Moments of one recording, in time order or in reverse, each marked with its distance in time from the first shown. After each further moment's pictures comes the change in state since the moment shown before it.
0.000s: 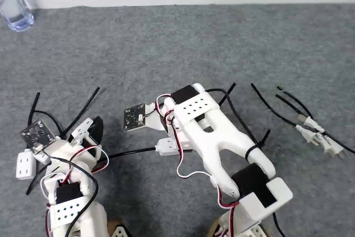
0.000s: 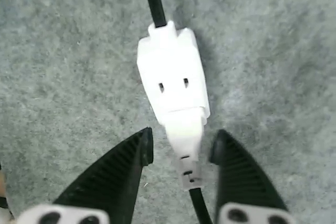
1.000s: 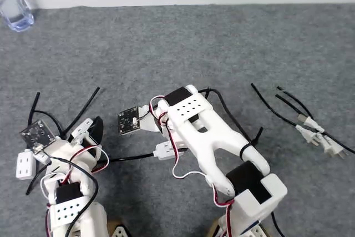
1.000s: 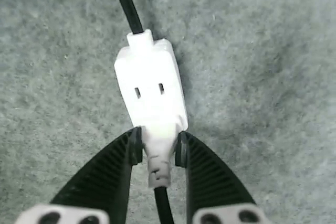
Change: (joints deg) left arm 0.0 0.0 0.0 0.0 0.0; right arm -2.2 5.1 -1.3 -4.0 2.5
